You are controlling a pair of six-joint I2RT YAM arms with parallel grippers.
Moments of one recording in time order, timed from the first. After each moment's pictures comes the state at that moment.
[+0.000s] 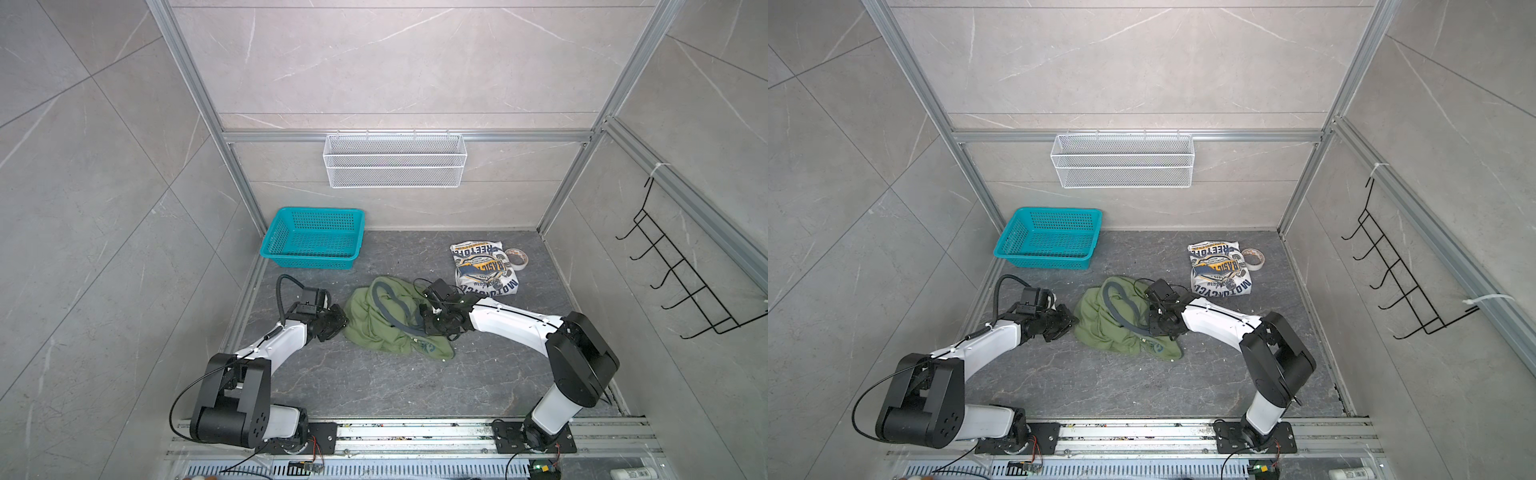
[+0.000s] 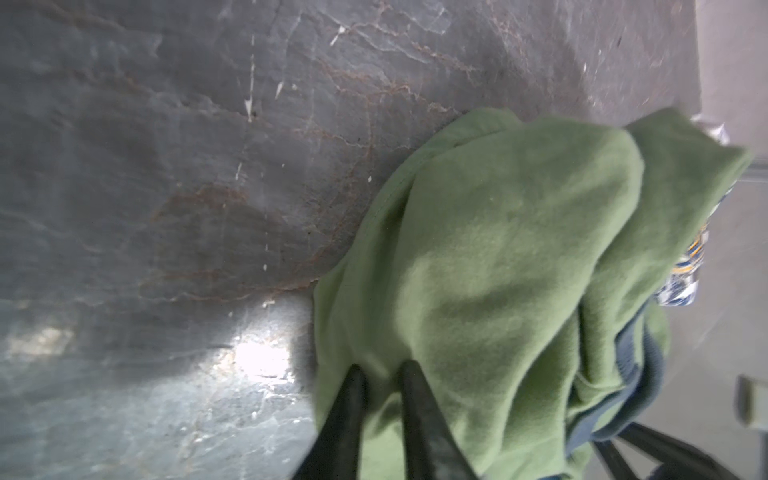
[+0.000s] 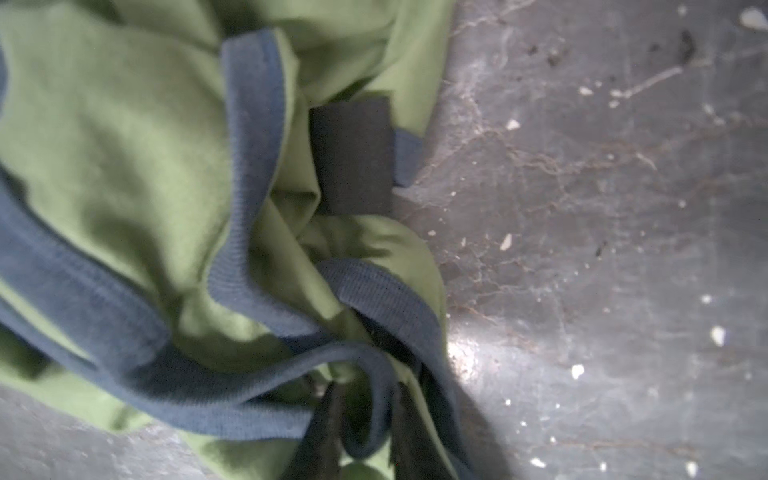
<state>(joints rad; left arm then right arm) -0.18 1.38 0.66 -0.27 0.33 -0.76 0.70 1.69 1.09 -0.59 0.02 0.62</state>
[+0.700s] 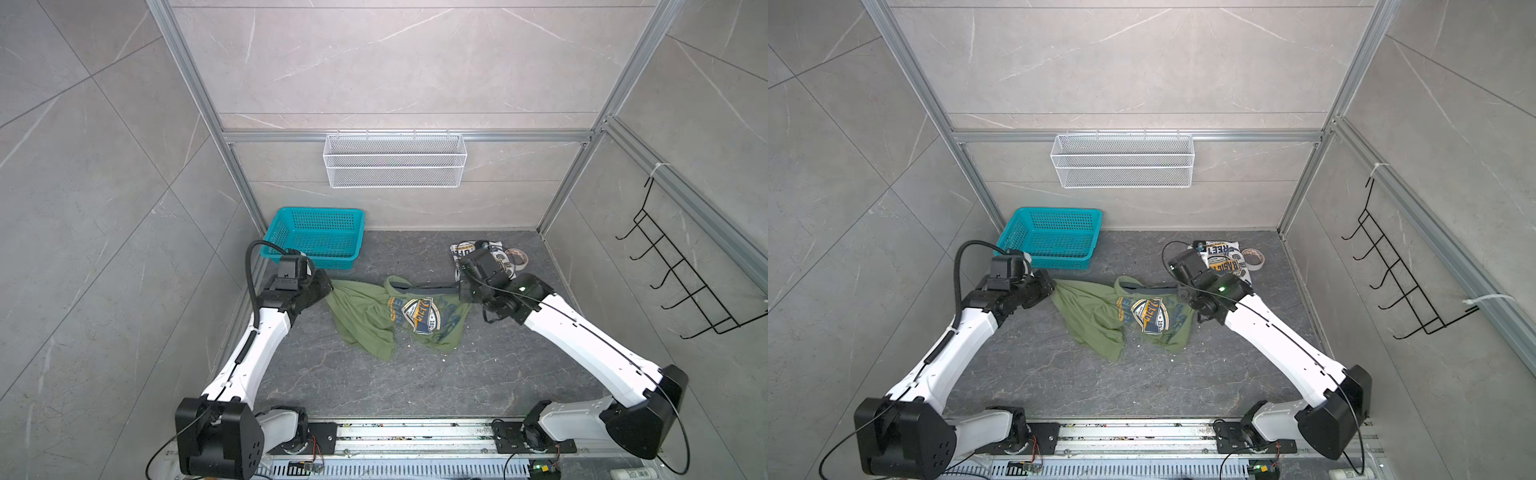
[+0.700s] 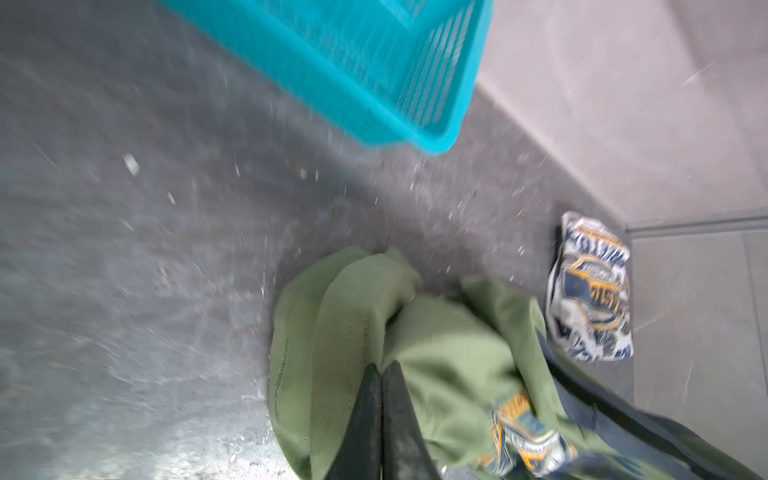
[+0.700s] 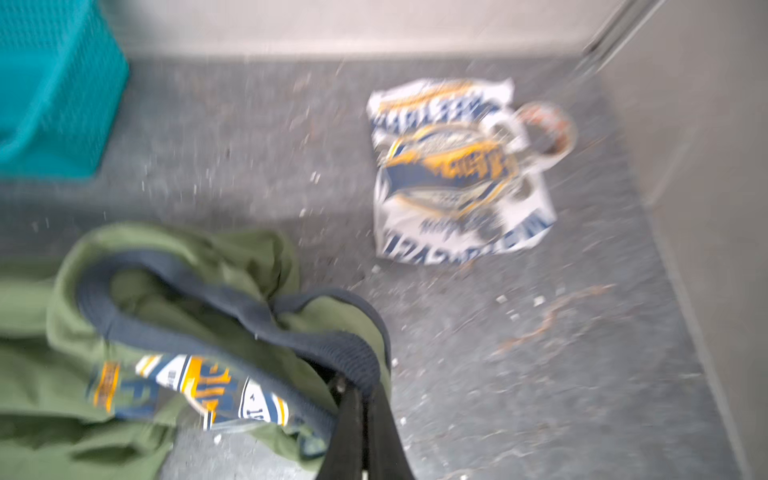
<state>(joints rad) -0.11 1.19 1.05 -0.55 0.13 -0.61 0.63 1.33 1.40 -0.94 0.52 0.50</state>
